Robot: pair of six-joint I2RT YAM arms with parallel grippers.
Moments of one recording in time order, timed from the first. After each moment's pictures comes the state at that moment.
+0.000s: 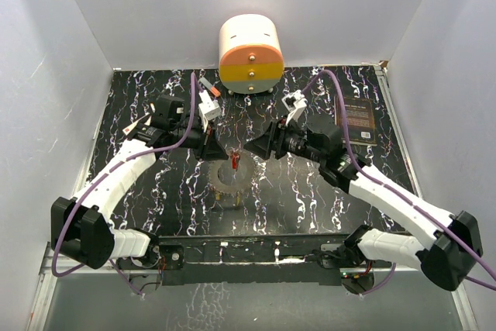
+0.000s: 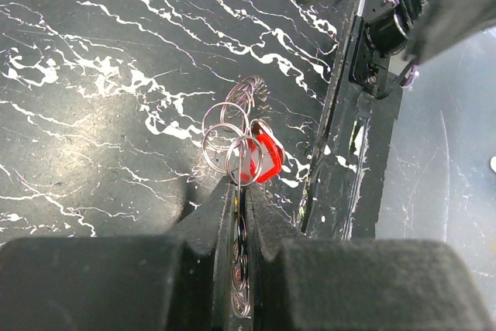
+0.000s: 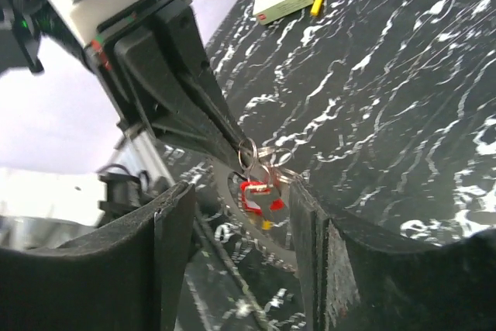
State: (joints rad) left arm -0.38 1.30 1.05 -0.55 0.94 0.20; right arm 0.66 1.13 0.85 0.10 -0.36 0.67
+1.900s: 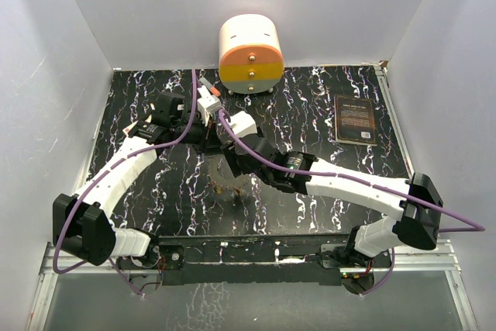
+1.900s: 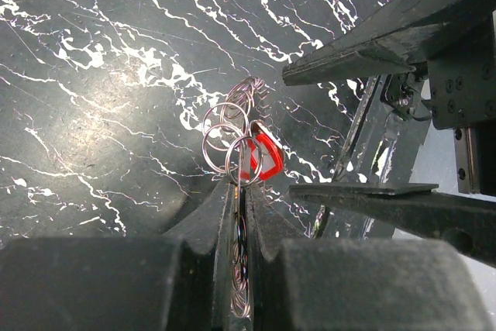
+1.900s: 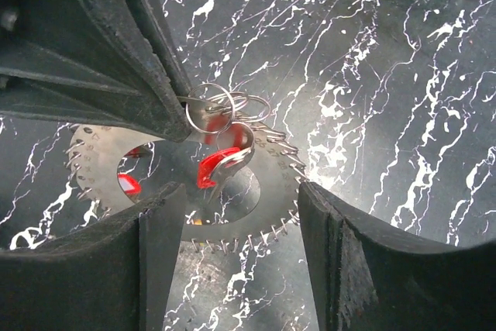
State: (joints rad) left arm -0.38 1.32 1.08 -0.53 0.81 0.11; right arm 1.10 1.42 1.17 -0.33 0.46 0.25
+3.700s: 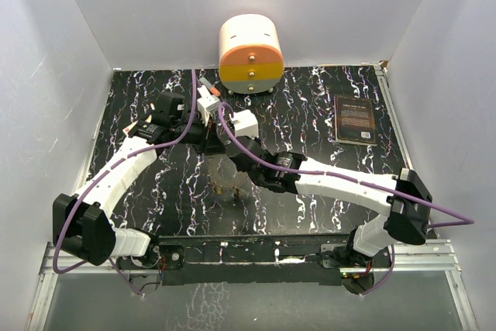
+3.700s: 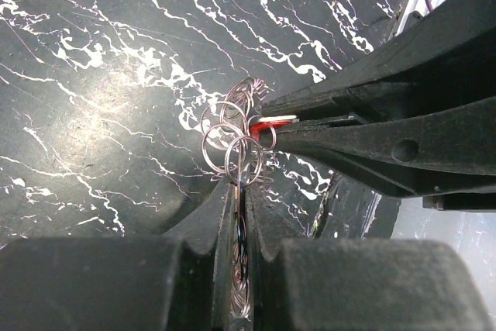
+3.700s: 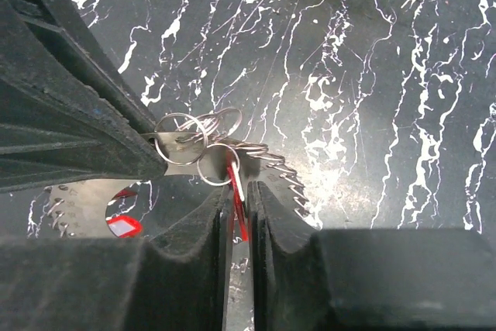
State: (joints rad) left arm -0.38 1.32 1.08 -0.53 0.81 0.10; right arm 1.12 1.49 1.21 -0.36 0.63 0.45
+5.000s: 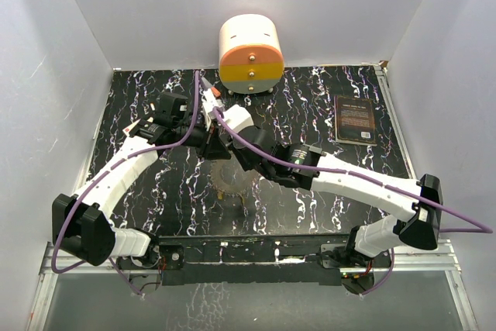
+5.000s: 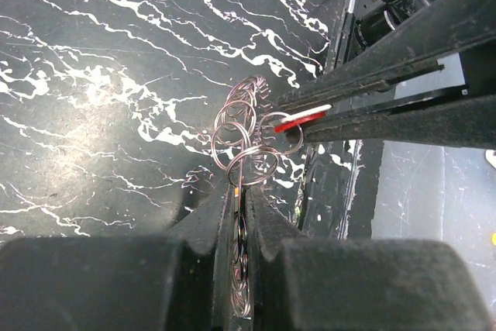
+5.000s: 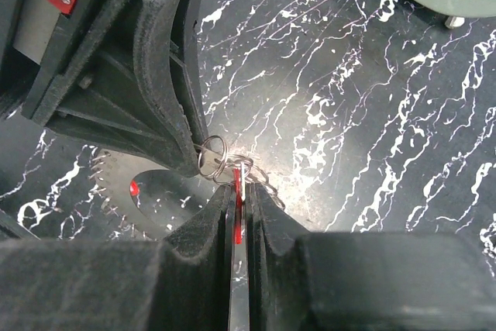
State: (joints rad) left arm -0.40 1.32 1.10 -0.58 0.94 0.21; right arm 1.12 1.41 1.35 -0.52 0.47 0.18
